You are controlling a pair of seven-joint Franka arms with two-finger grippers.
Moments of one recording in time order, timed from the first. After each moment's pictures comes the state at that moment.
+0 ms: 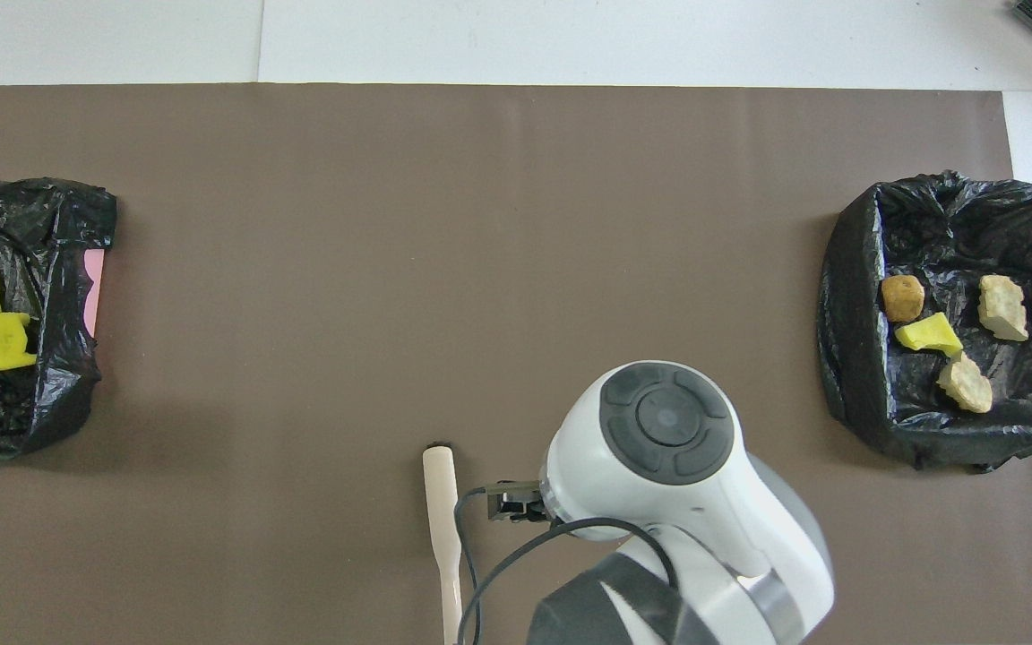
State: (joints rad) left arm 0.32 0.13 0.00 -1.66 0.77 1.94 1.45; right arm 0.40 -0.05 0.21 -1.92 0.22 1.71 0.56
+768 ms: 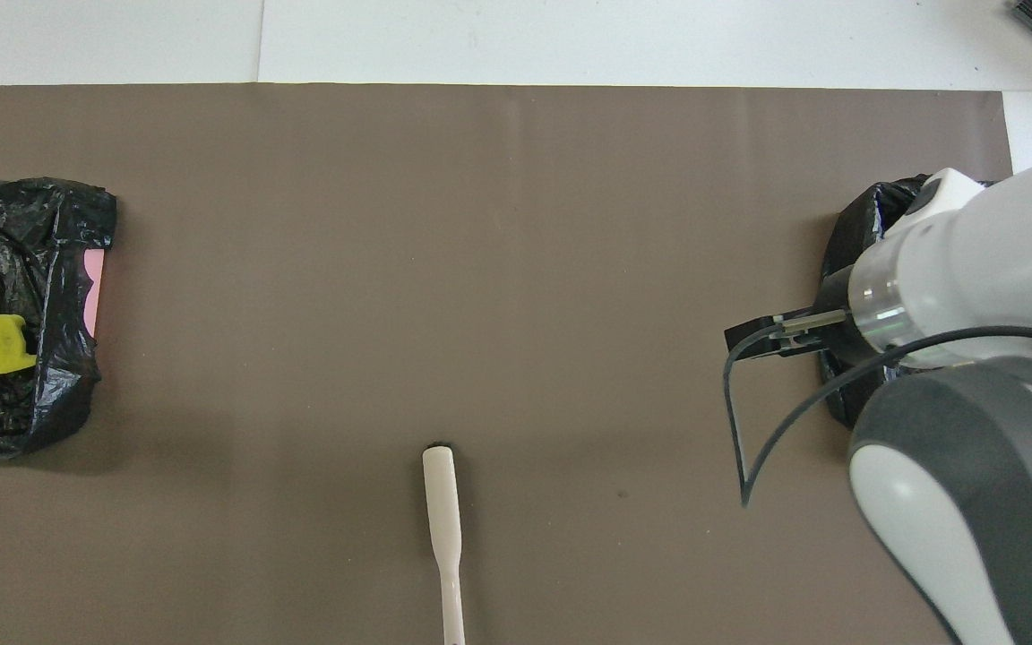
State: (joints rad) left arm 0.21 0.06 -0.03 -1.56 0.68 1.75 1.49; right arm 0.01 -0.05 0.20 -1.71 0.07 1.66 0.08
